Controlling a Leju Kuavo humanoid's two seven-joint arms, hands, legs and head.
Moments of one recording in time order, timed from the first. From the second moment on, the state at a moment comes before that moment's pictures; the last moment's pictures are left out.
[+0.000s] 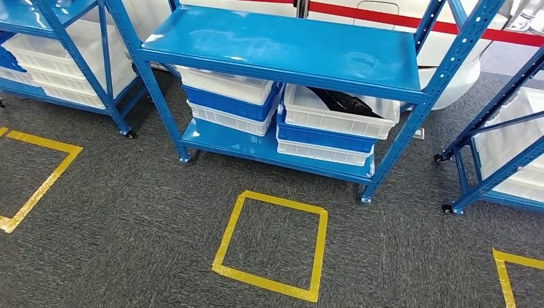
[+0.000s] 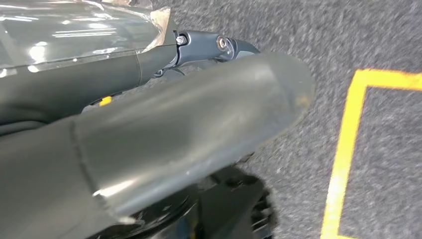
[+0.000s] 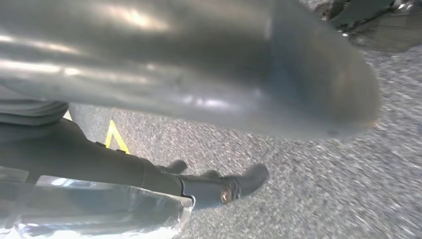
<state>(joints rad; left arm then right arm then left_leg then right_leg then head) -0.07 -0.18 0.76 -0.20 -0.76 0.12 -0.53 -0.05 0.06 -0.26 -0.19 0.68 -0.26 0.13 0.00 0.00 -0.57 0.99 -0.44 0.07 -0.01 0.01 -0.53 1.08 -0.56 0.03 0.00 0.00</state>
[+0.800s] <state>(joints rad) -0.07 -0.18 0.76 -0.20 -0.76 0.12 -0.53 -0.05 0.05 -0.27 -0.19 0.68 -0.26 0.12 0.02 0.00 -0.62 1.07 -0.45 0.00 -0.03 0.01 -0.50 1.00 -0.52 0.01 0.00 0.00</state>
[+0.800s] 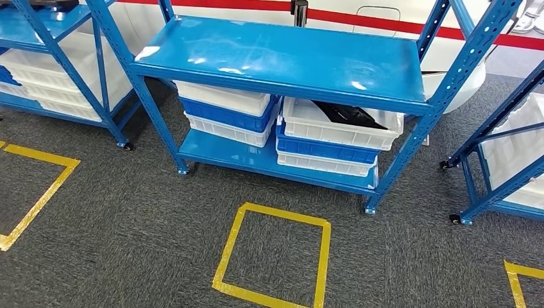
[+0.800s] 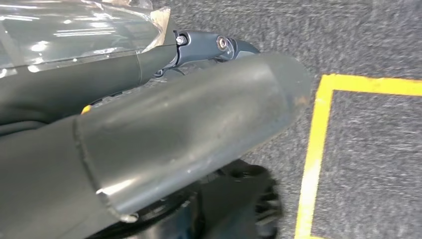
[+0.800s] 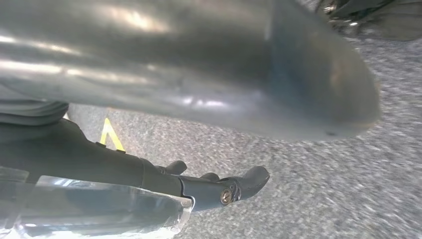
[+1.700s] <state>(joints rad) -0.08 -0.18 0.76 -0.20 -0.77 0.11 -0.52 -0.05 0.05 -0.27 -0.19 0.70 -0.26 0.13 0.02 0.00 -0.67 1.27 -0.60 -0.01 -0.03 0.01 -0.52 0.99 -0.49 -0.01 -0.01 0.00</state>
